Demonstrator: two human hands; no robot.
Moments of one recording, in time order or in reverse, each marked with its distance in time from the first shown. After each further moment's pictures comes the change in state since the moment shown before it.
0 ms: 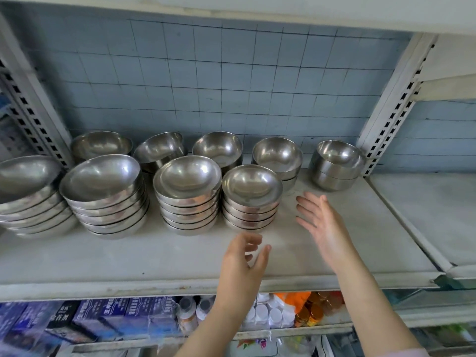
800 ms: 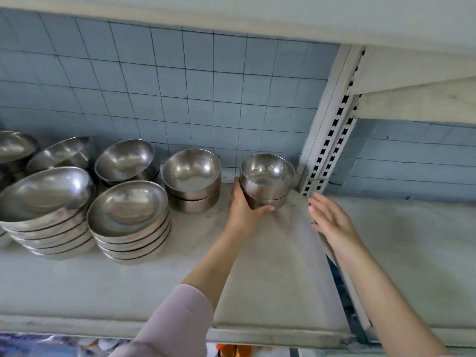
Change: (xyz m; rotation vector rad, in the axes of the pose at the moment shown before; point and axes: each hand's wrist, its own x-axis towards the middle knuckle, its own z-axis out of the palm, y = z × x) left_hand 0.191 0.039 0.237 -0.025 0.017 -0.111; right_hand 0.109 -0.054 -0.222 -0.318 -0.096 -0.078
